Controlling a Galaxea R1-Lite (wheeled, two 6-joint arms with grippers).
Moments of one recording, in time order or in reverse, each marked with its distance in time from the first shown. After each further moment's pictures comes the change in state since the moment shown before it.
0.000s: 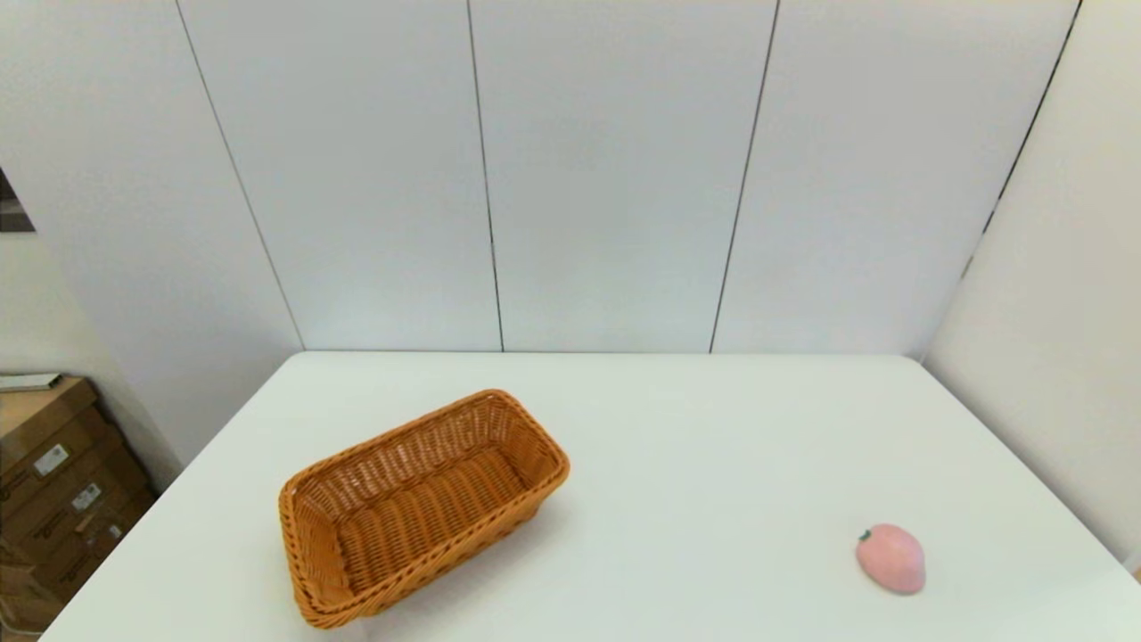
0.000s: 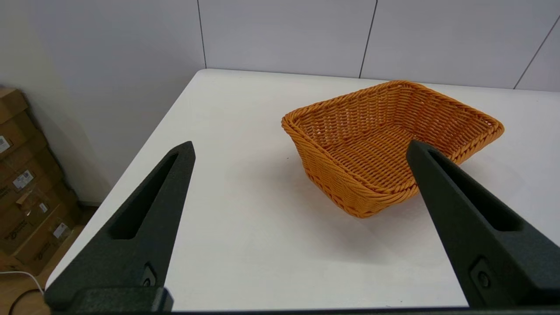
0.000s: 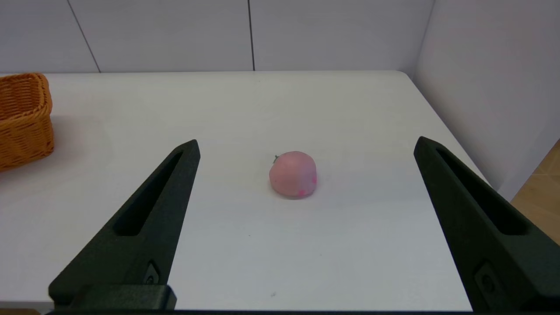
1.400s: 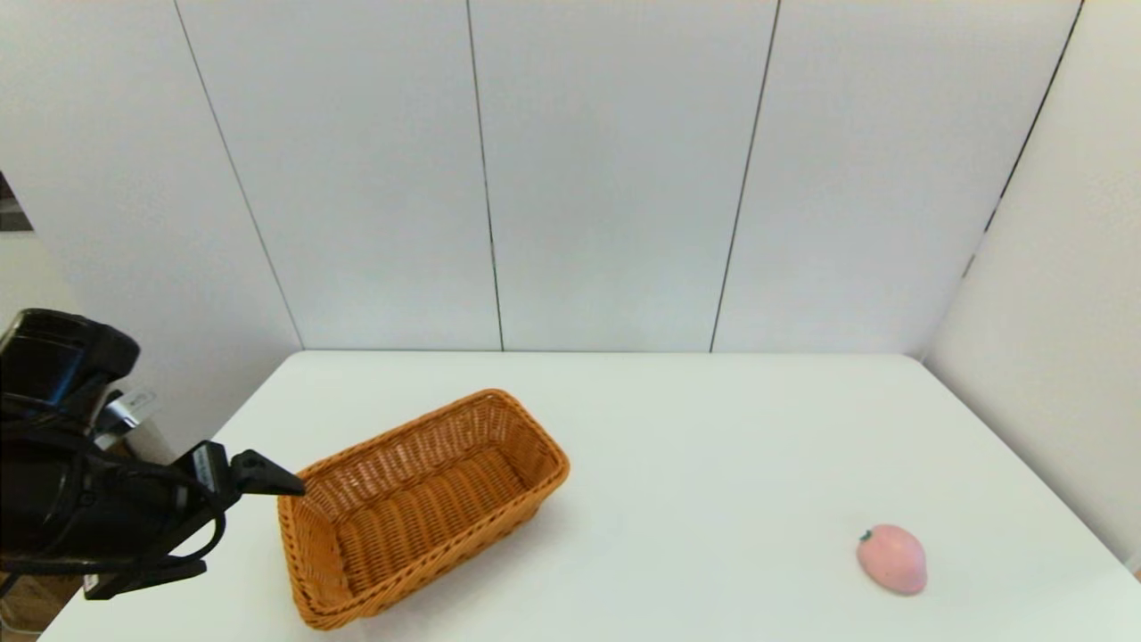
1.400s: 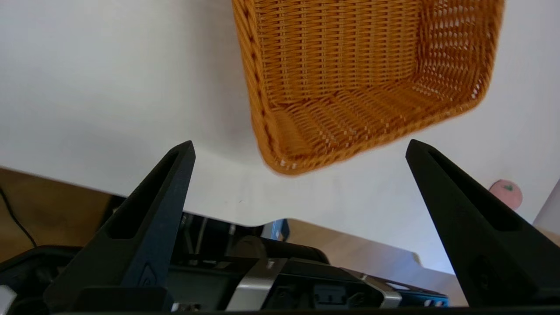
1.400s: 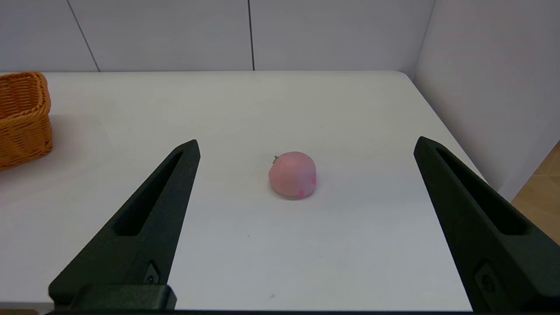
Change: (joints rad) left arm -0.022 1.429 -0.752 0.382 -0.249 -0.610; right arm 0.000 0.000 0.000 -0.001 0.000 -0.004
